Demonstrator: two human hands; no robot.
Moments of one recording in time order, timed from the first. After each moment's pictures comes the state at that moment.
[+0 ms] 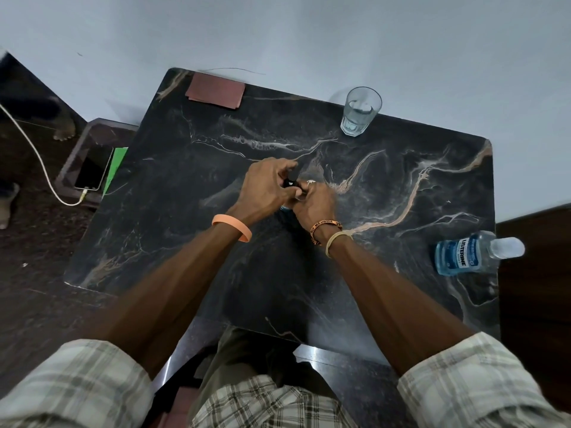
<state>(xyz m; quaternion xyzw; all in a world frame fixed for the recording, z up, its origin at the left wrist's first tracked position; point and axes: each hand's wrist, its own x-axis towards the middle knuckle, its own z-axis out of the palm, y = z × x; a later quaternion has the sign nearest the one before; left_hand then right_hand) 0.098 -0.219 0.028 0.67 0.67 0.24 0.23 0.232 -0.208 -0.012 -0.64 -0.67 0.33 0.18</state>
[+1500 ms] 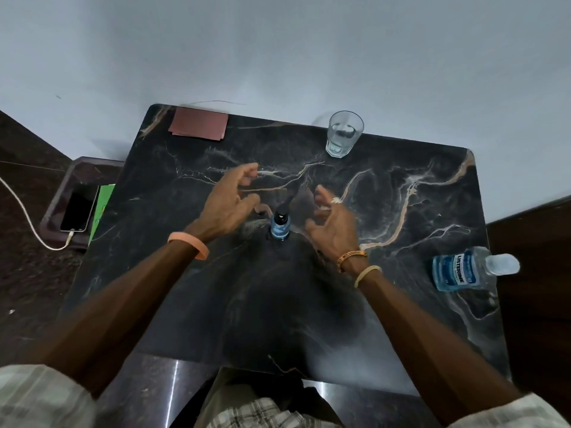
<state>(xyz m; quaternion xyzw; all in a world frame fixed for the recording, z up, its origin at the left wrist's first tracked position) 0.041 -0.191 0.026 0.62 0.64 0.29 0.35 0.276 -0.197 0.001 -0.64 -0.63 0.36 0.26</state>
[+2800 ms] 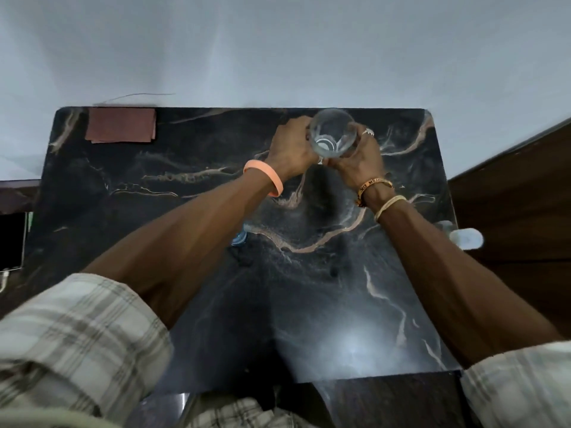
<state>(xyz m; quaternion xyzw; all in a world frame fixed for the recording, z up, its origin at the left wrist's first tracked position) 0.238 -0.060 0.040 0.69 0.59 0.20 0.37 0.381 -0.099 0.041 -0.71 -0.53 0.31 0.33</state>
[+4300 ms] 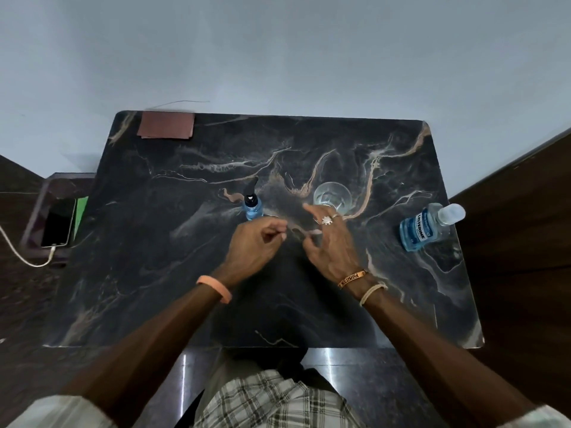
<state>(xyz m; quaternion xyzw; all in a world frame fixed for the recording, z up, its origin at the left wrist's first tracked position) 0.139 -0.283 -0.002 0.65 0.59 0.28 0.38 0.330 -0.292 0.023 -0.59 -0.73 0.22 0.25</state>
